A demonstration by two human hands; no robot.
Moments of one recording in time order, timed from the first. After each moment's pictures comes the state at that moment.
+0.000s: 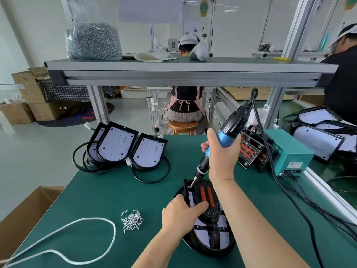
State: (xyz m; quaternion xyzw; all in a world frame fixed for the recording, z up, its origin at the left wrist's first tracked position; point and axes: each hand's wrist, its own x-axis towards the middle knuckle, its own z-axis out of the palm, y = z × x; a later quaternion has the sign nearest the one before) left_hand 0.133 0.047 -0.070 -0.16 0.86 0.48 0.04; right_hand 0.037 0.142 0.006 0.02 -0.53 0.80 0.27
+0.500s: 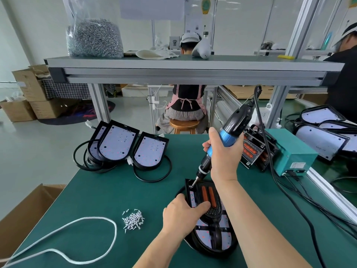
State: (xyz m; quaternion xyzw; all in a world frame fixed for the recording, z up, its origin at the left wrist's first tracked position) left_hand 0.137 0.047 -0.065 -0.15 0.87 0.47 0.04; right_hand 0.040 0.140 0.009 0.03 -0.54 0.80 0.28
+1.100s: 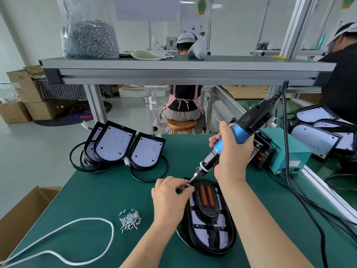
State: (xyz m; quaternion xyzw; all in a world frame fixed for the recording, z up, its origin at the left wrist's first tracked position) left_hand 0.122 0.035 -0.056 -0.07 0.86 0.46 -0.21; right_hand 0.057 0.153 0.033 0.03 -0.44 0.85 0.28
